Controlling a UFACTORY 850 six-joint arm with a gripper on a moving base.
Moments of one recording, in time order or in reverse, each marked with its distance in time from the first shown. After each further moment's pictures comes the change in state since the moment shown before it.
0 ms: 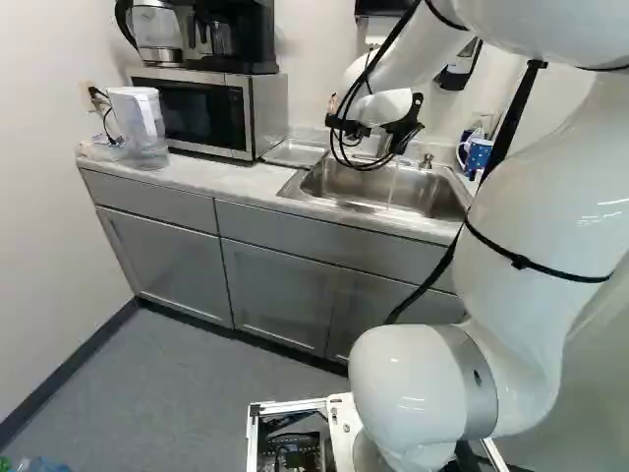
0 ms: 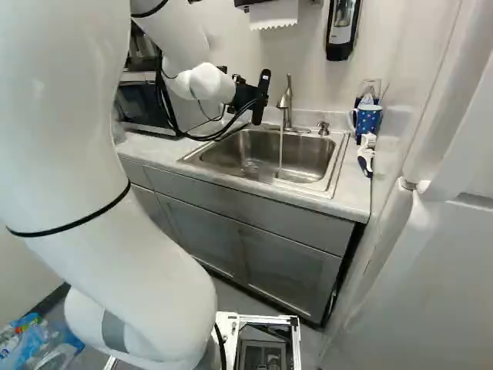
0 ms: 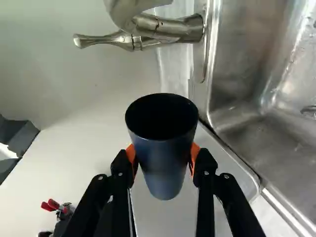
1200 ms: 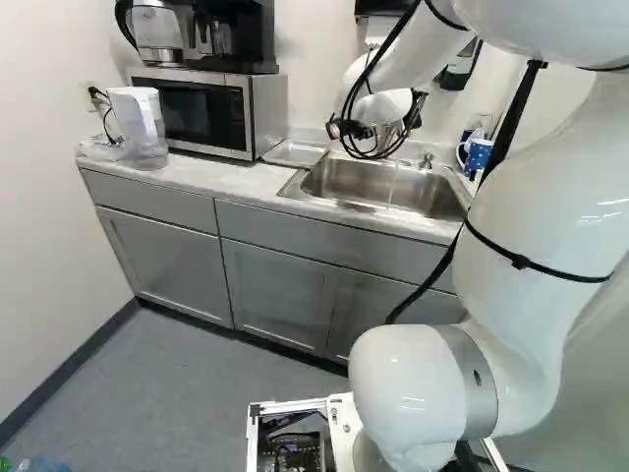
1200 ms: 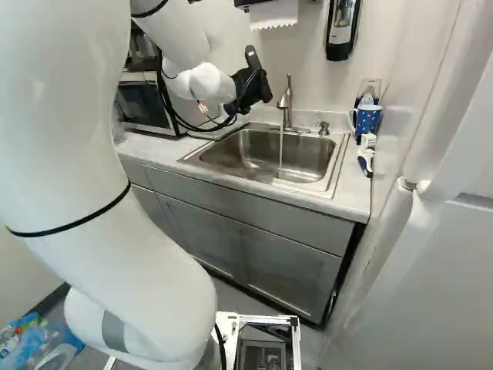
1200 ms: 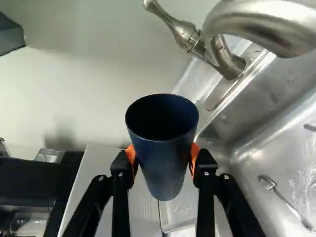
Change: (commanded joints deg) arm 0.0 0.0 0.0 0.0 0.0 -36.1
